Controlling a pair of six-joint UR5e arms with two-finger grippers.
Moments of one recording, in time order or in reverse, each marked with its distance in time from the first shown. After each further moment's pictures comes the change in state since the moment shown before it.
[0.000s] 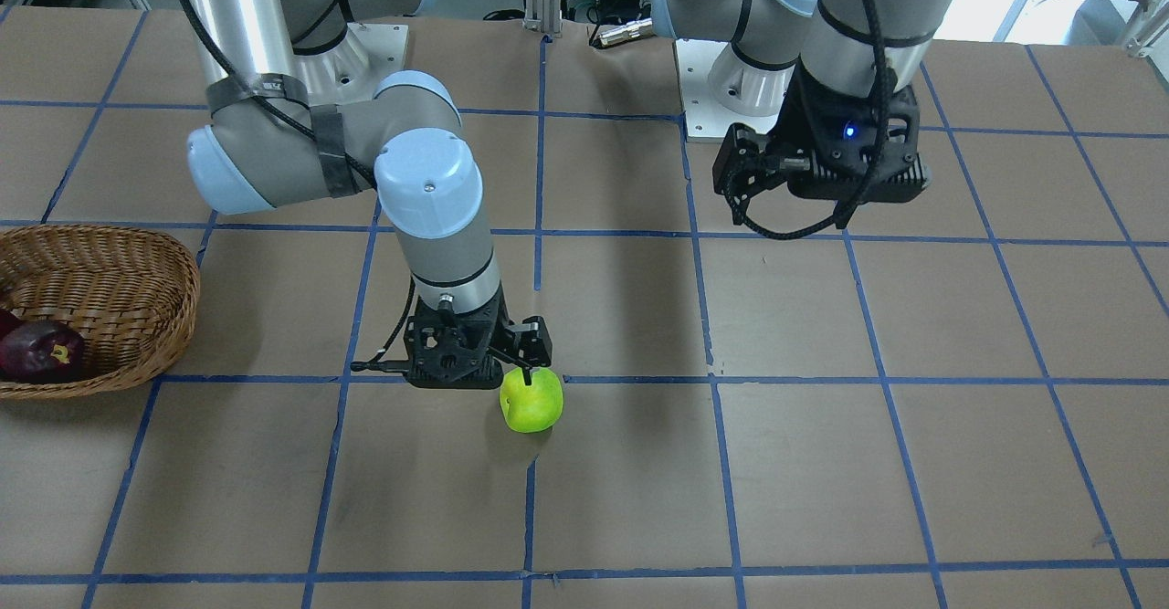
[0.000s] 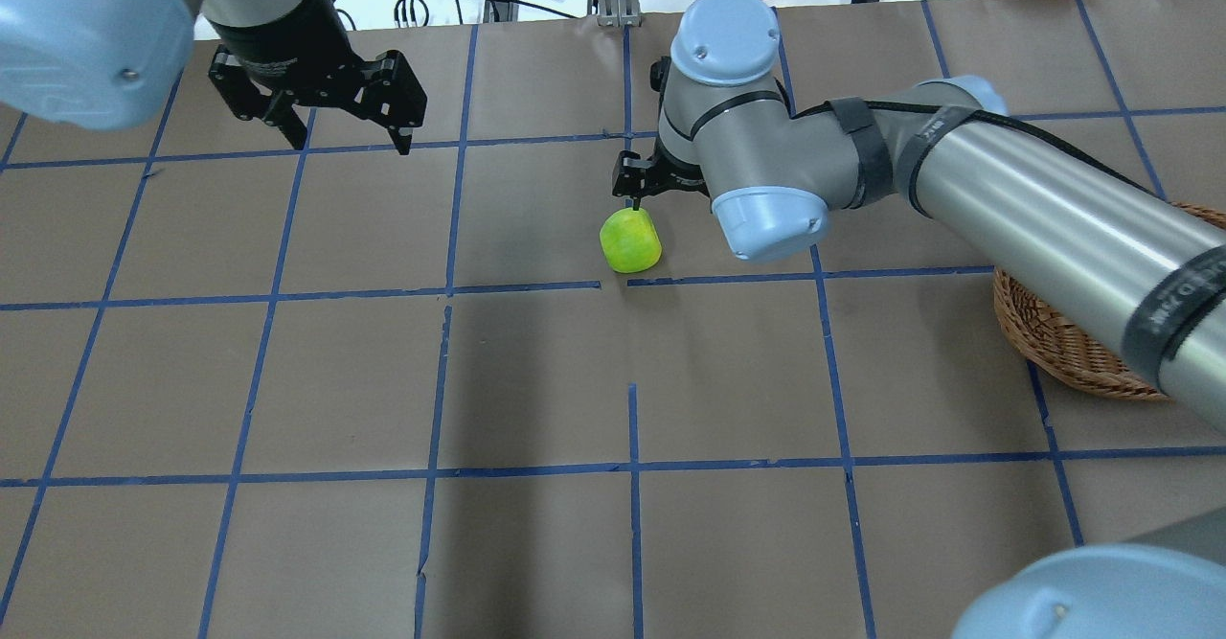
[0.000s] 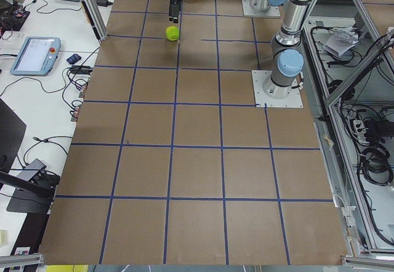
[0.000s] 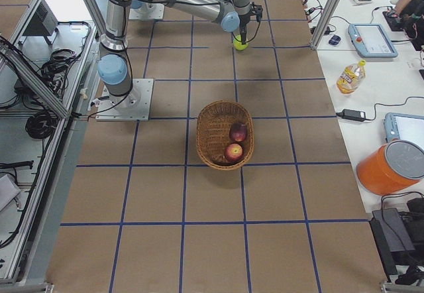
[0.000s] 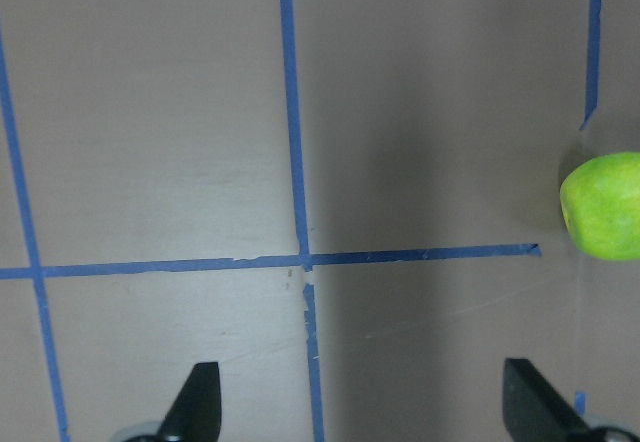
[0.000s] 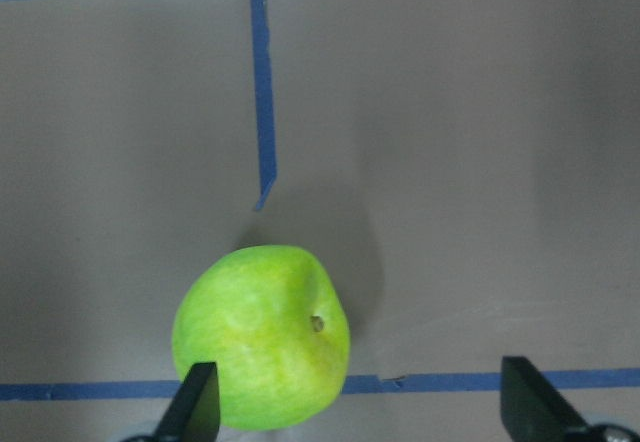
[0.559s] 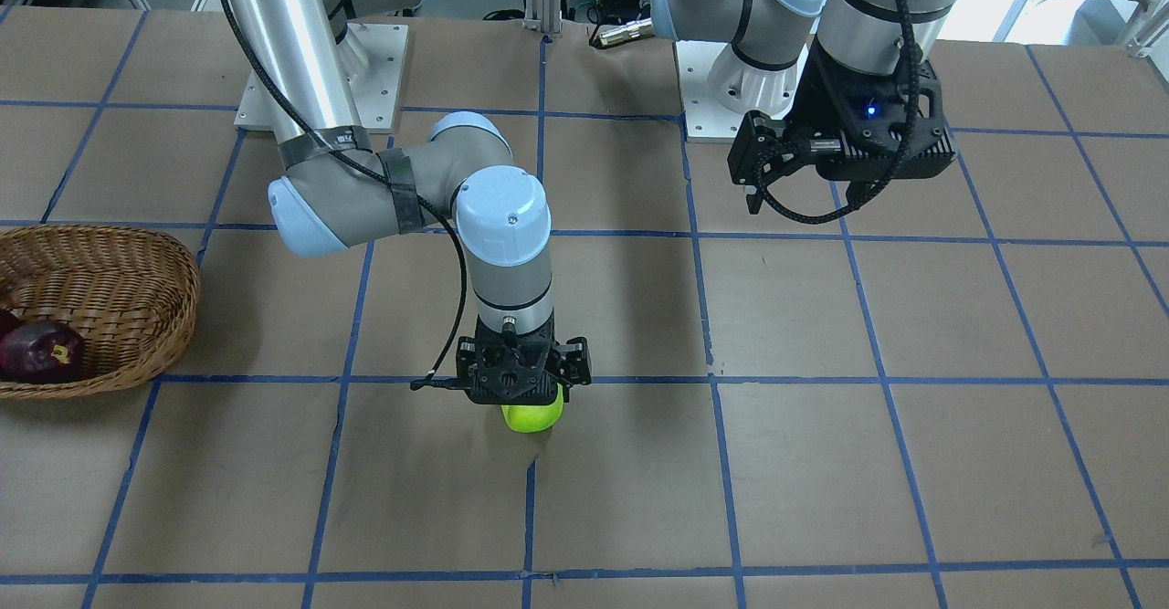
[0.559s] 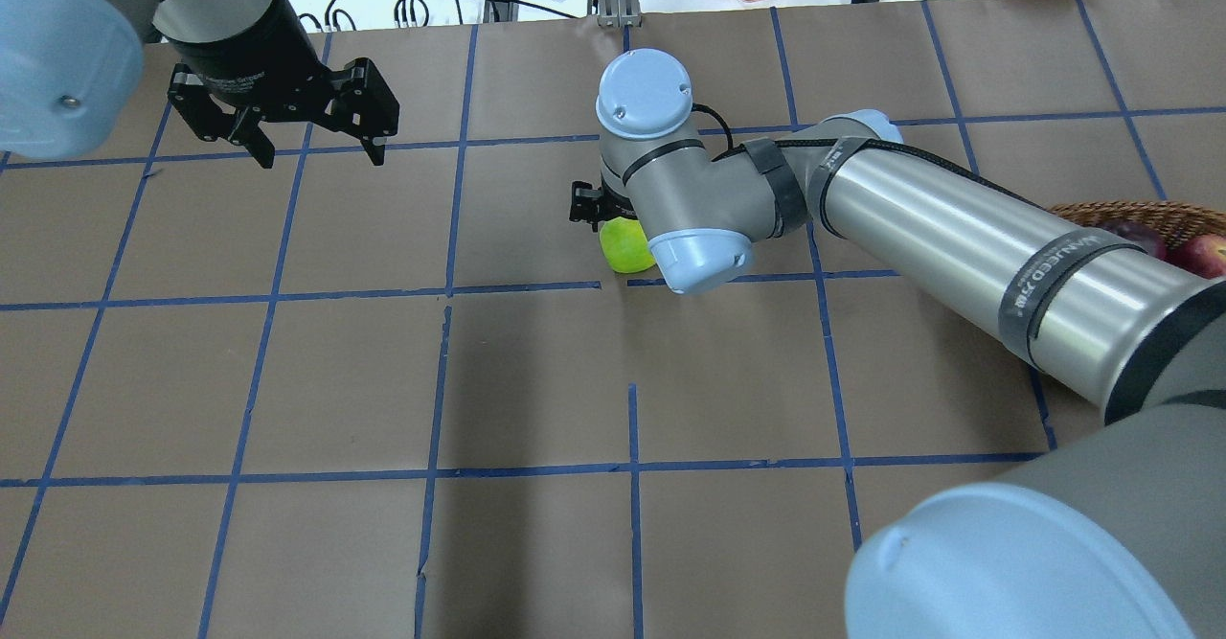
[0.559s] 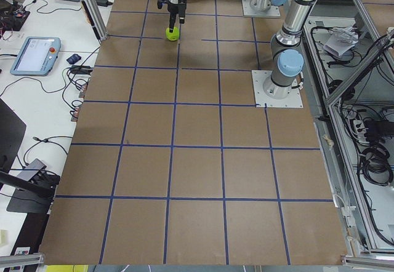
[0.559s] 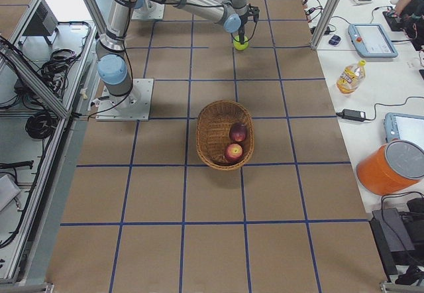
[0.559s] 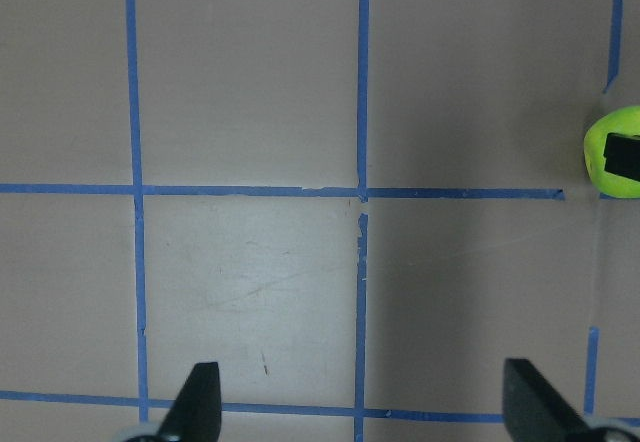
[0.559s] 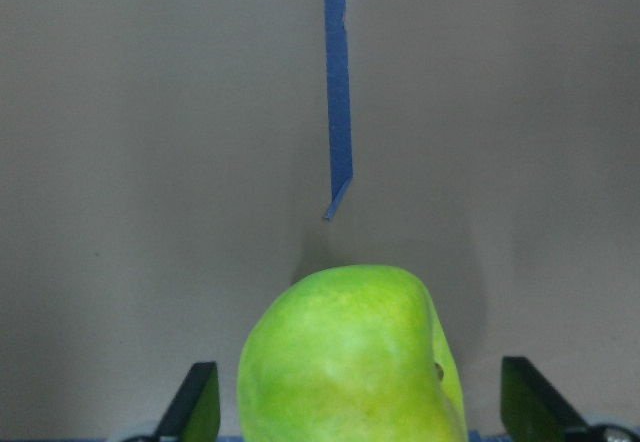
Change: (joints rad) left arm 0.018 0.027 -0.036 0.035 0.001 -0.058; right arm 0.065 0.114 -0.017 -0.124 -0.047 0.047
